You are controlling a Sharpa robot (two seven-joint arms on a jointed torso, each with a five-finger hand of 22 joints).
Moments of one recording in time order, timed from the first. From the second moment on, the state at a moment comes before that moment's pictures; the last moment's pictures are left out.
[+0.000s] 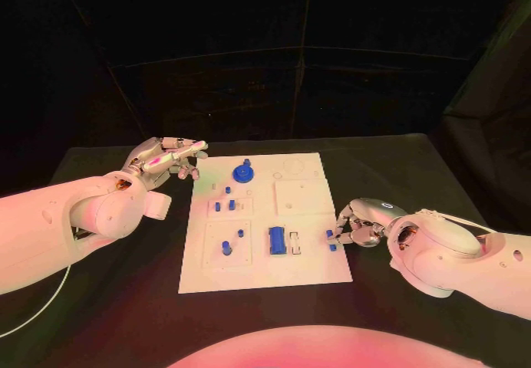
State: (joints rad) left arm 1.24 -0.91 -0.16 1.47 -0.01 -0.20 0.37; left_hand 1.31 0.02 0.05 0.05 0.06 1.03 0.15 0.22 0.09 1.08 0.08 0.42 0.15 1.29 0.00 1.11 0.53 0.17 1.20 0.10 0.63 0.69; right arm 1.02 -1.11 -0.13 1.87 -1.53 -0.35 -0.51; right_hand 1.31 0.02 -0.28 0.29 0.21 0.98 0.09 0.38 0.21 1.39 0.01 1.10 1.21 1.47 -0.06 1.38 1.28 0.05 1.44 0.05 1.46 1.31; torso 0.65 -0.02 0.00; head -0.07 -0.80
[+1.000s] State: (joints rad) left arm 1.23 -0.91 -0.16 1.47 -0.01 -0.19 0.37; left_hand 1.31 0.02 0.04 0.05 0.06 1.03 0.15 0.22 0.09 1.08 0.08 0.42 0.15 1.29 0.00 1.11 0.53 0.17 1.20 0.10 0.63 0.69; right arm 1.02 -1.03 -0.11 1.84 -1.62 -0.27 -0.55; right_hand 1.50 0.04 -0.22 0.17 0.20 1.00 0.09 0.35 0.21 1.39 0.01 1.08 1.21 1.47 -0.06 1.38 1.27 0.05 1.44 0.05 1.46 1.31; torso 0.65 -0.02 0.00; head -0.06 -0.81
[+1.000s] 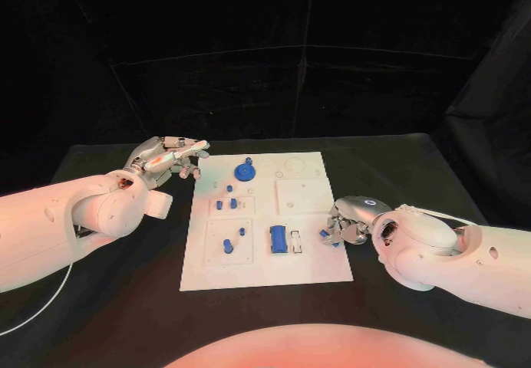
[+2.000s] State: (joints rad) left arm 1.23 -0.91 -0.16 1.46 -0.01 -0.19 0.37; left_hand 1.32 0.02 0.04 0.05 0.06 1.03 0.15 0.22 0.09 1.08 0.08 0.42 0.15 1.29 0.00 1.11 0.53 0.17 1.20 0.10 0.63 0.69; right arm 1.01 -1.06 -0.13 1.90 -1.34 -0.46 -0.56; right_hand 1.48 0.08 -0.16 0.20 0.45 1.01 0.08 0.30 0.19 1.39 0.00 1.08 1.21 1.47 -0.06 1.39 1.29 0.05 1.44 0.04 1.46 1.31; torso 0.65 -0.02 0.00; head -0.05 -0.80
